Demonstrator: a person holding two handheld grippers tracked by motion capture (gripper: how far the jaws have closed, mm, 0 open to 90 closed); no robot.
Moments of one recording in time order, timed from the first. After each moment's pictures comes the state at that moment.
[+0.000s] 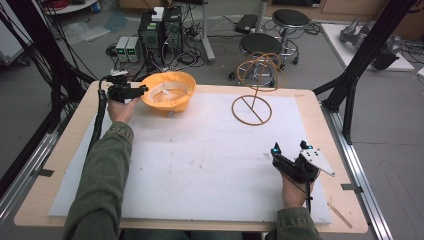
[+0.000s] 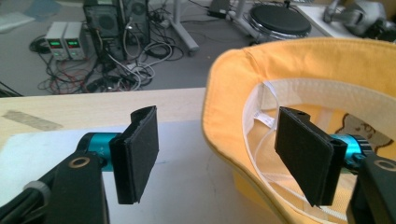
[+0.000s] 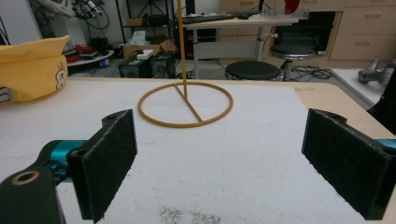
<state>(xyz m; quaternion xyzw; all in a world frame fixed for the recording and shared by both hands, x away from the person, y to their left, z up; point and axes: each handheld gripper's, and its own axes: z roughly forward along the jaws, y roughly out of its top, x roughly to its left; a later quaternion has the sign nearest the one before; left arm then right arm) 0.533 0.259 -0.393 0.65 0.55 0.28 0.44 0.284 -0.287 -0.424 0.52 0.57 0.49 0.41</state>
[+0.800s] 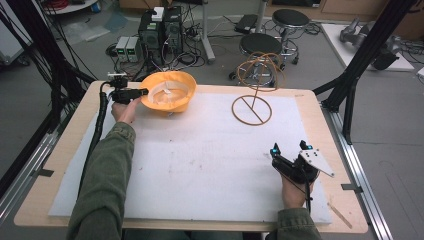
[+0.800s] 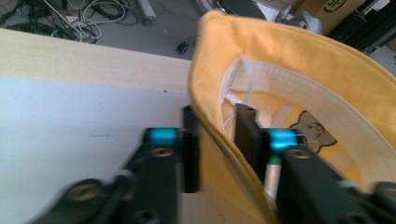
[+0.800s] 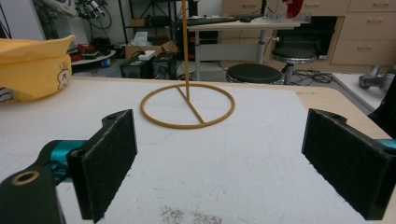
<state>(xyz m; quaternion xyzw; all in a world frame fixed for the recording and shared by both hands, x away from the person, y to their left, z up) 0.544 0.267 -0.411 0.62 0.60 0.14 0.48 0.282 -0.286 -0.424 0.51 0.57 0.49 0.41</state>
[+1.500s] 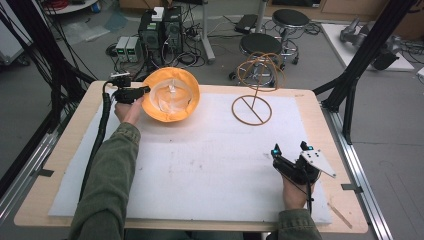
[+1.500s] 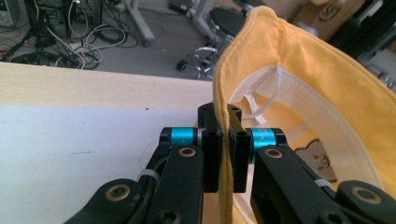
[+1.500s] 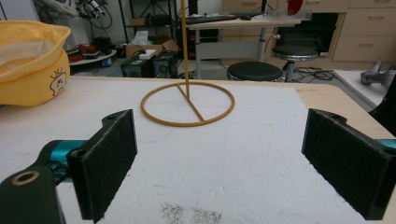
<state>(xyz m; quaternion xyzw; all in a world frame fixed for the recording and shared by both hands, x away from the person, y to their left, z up) 0.528 0.248 -0.399 0.61 0.57 0.18 0.51 0.279 -0.288 -0.423 0.52 0.57 0.49 0.41</state>
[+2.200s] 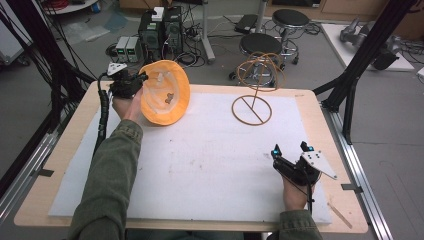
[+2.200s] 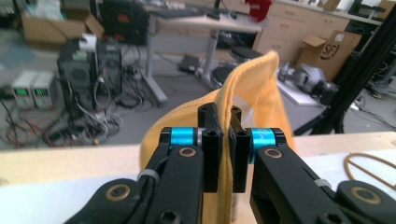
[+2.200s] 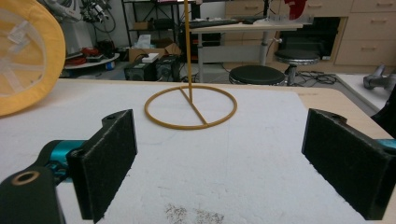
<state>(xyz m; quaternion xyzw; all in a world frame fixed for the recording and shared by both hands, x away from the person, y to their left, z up) 0.490 0.227 -0.340 0.59 0.50 0.32 0.55 0.276 -0.288 -0.422 0.51 0.57 0.50 0.41</state>
